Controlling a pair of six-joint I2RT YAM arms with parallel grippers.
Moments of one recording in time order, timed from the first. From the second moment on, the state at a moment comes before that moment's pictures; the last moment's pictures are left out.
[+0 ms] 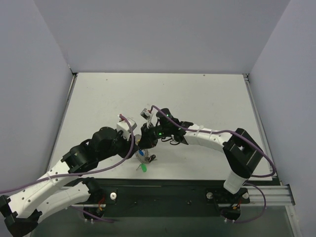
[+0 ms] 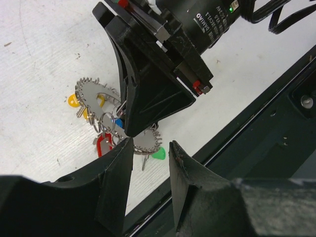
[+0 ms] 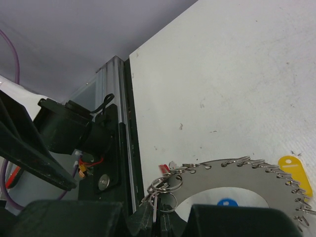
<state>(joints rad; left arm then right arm) -0.87 0.74 0.82 -0.62 -0.04 -0.26 0.86 1.68 1.02 0.10 -0.69 0.27</state>
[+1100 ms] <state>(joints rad) -0.66 0.90 0.82 -0.62 0.03 -0.17 0.82 1.90 1.10 0.15 -0.76 0.30</state>
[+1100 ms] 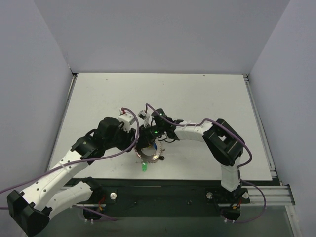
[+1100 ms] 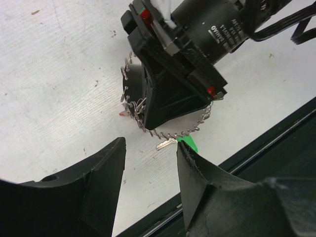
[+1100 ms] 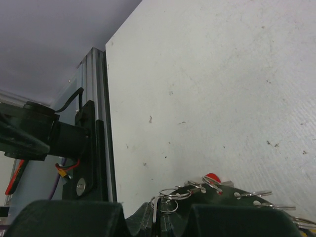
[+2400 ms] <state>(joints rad) -0.56 1.37 0.66 -0.01 0.08 -0.13 0.69 2.12 1.28 -0.06 -0.81 0.24</state>
